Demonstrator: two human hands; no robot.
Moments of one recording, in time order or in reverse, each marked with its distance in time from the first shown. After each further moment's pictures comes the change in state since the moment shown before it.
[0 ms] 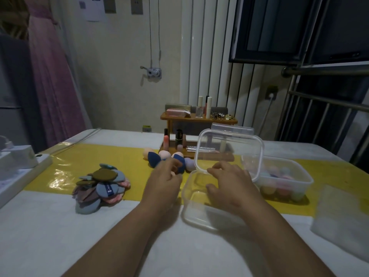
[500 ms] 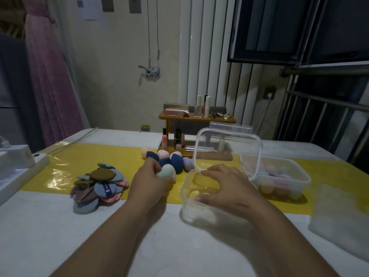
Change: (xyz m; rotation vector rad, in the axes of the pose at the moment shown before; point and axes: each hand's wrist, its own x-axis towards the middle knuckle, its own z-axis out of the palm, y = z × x) left_hand 0.009 -0.013 -0.024 0.168 0.124 -0.114; right_hand -0.011 0.005 -0.007 0.185 -0.107 -0.065
